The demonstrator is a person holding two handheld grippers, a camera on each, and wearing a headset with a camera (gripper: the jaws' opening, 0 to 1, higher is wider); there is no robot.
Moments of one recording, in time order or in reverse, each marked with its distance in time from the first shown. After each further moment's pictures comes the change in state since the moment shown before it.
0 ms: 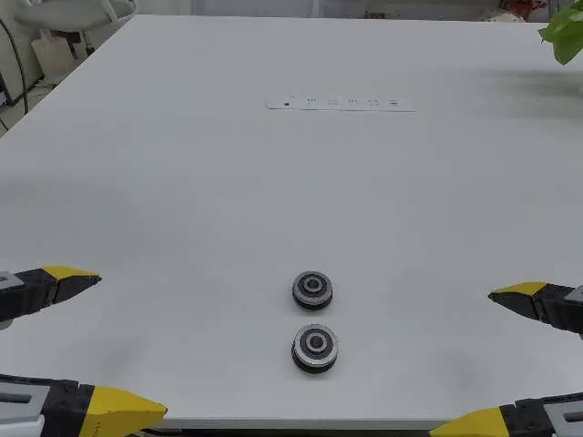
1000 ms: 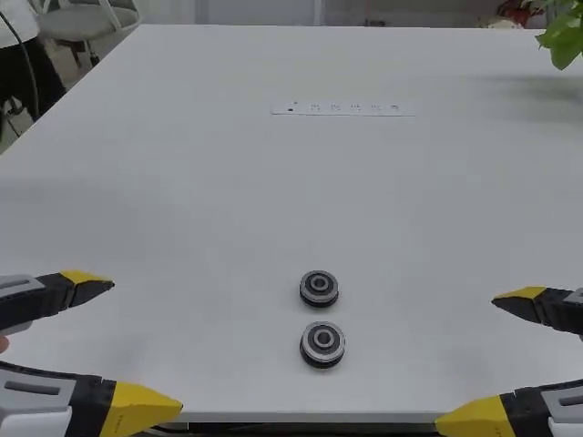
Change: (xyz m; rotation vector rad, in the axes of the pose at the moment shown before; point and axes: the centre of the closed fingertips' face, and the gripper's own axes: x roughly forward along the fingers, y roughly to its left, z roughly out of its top) left arm 0.004 -0.003 -0.010 0.002 0.061 -0.026; right arm 0.002 0.000 -0.005 0.041 0.017 0.016
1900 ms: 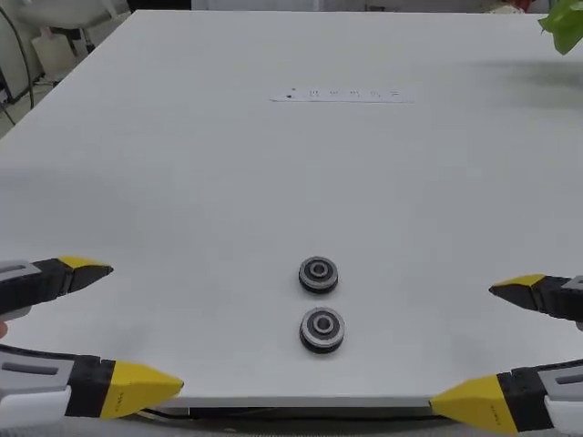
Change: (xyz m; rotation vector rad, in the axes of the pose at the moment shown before) left arm -0.002 0.000 0.006 -0.006 -0.037 0.002; right arm 0.001 0.001 0.001 0.036 -0.020 0.009
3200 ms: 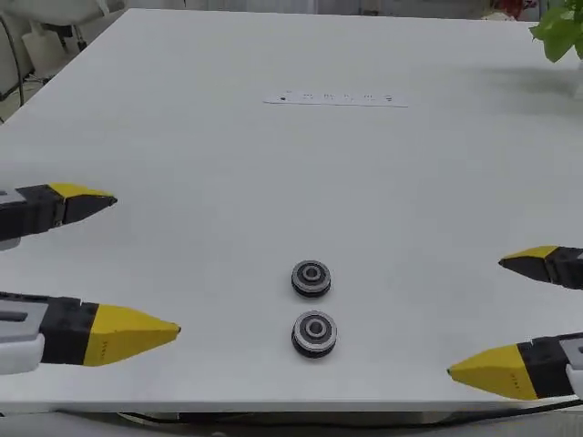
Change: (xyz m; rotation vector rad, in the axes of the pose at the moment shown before) left arm -0.016 -0.010 0.072 0.186 -0.147 -0.040; right arm -0.023 -0.021 0.030 -0.088 -0.031 -0.041
